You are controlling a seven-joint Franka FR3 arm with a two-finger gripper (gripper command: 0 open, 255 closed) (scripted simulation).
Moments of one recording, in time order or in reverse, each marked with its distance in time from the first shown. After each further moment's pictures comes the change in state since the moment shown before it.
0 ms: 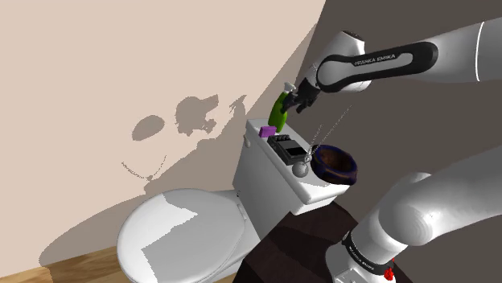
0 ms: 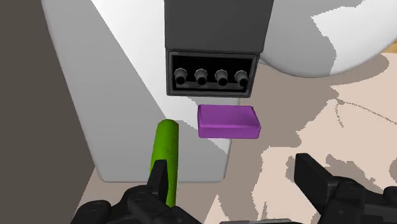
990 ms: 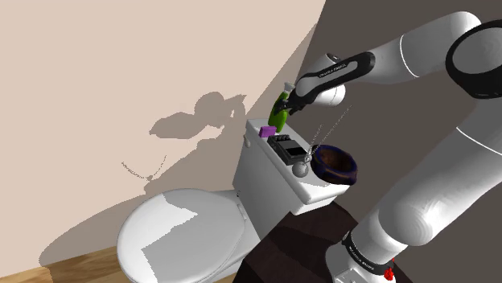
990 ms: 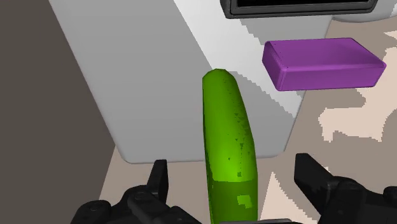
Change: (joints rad) arm 0.004 0.354 -0.100 0.120 0.132 0.345 -0.110
